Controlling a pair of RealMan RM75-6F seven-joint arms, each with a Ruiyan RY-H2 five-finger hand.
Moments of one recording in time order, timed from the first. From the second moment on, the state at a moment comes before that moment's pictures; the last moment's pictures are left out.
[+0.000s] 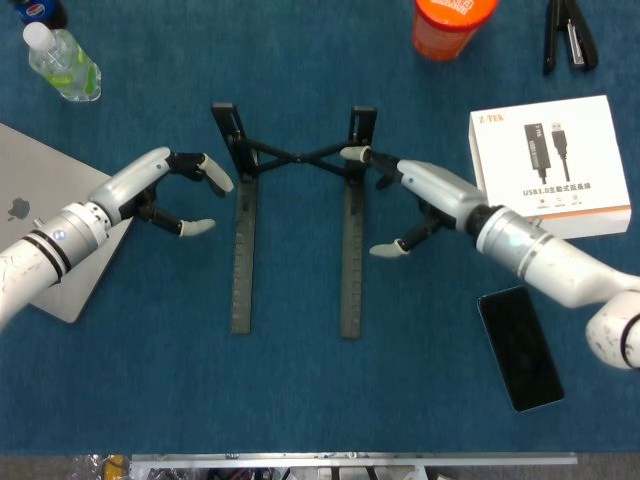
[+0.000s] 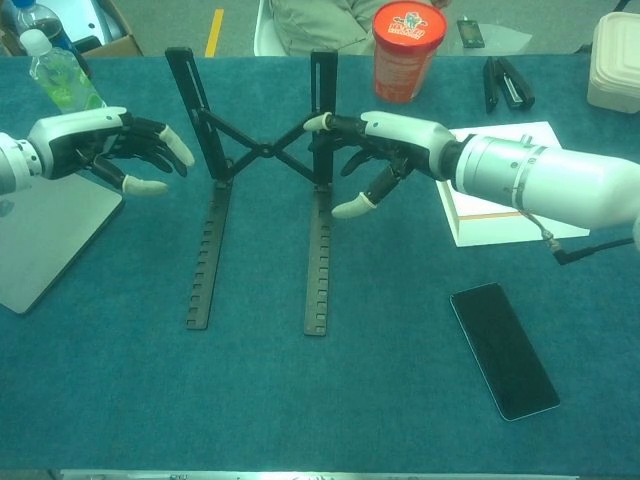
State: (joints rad) left arm -0.82 -1.25 0.14 -1.35 1.61 0.84 -1.23; right arm 0.86 -1.42 0.17 -1.62 -1.25 0.60 0.56
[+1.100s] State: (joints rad) left arm -0.78 -1.19 0.11 -1.39 1.57 0.81 -1.14; right arm 0.76 -1.14 0.20 -1.76 -1.47 0.86 0.77
